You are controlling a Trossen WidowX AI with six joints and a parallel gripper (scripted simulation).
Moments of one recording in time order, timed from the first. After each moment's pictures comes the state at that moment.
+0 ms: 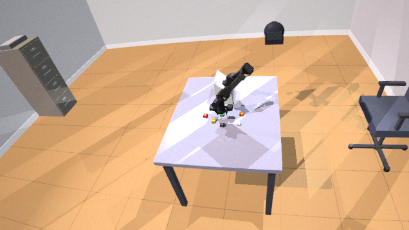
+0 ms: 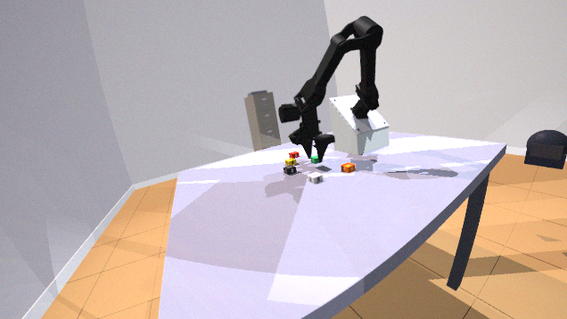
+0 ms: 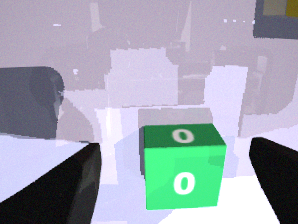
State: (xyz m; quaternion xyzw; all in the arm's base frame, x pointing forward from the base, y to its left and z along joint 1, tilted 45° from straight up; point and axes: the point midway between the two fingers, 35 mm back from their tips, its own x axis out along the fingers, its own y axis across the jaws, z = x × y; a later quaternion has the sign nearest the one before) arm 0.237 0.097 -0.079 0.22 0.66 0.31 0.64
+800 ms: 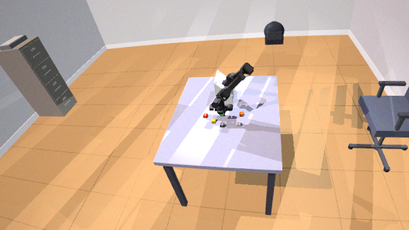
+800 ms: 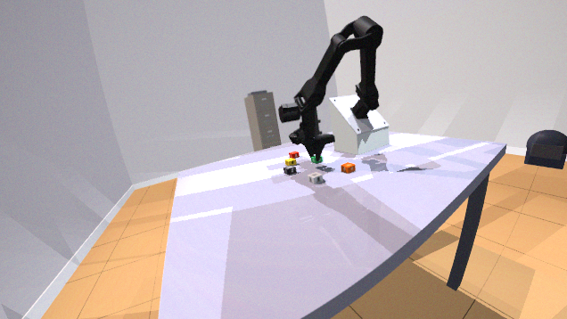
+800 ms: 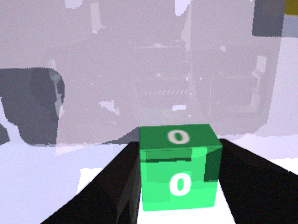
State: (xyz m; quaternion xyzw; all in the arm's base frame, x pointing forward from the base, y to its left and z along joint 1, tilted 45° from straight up) arm 0.237 0.097 -0.078 0.23 0.66 0.31 0.64
